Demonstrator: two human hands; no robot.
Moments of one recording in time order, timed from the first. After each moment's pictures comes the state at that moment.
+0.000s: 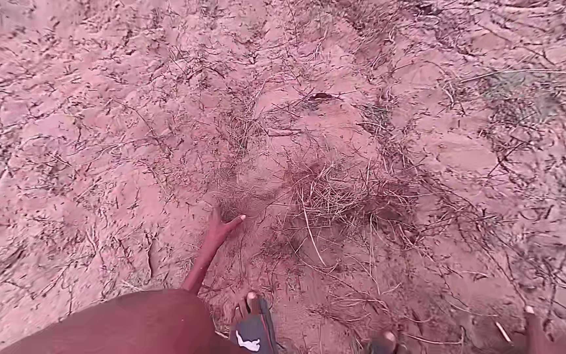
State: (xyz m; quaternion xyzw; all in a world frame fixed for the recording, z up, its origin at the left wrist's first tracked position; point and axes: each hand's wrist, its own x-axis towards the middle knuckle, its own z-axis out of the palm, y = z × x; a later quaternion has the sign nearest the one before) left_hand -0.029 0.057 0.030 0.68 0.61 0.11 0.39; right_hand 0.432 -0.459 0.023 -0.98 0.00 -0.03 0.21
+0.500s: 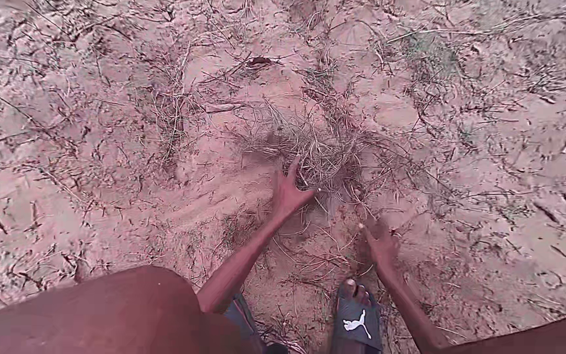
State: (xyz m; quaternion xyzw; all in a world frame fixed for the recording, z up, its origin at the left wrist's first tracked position) left_hand 0.210 -0.059 0.061 0.78 0.37 0.13 0.49; right_hand 0.318 -0.313 0.046 -0.95 -0.08 0.18 0.23
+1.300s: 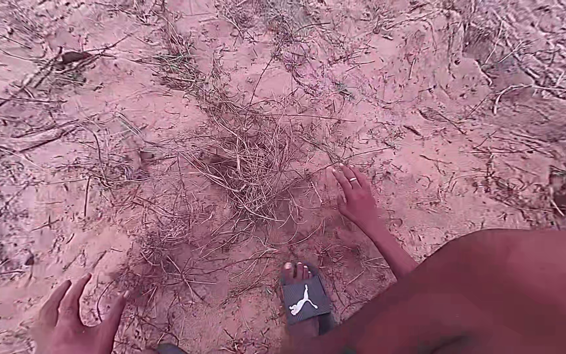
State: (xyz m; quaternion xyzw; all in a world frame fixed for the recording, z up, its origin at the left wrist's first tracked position) left_hand -0.001 -0.033 0.048 0.88 0.37 0.12 0.26; right_hand 0.421 -0.451 0.049 -0.90 -0.40 -0.10 0.10
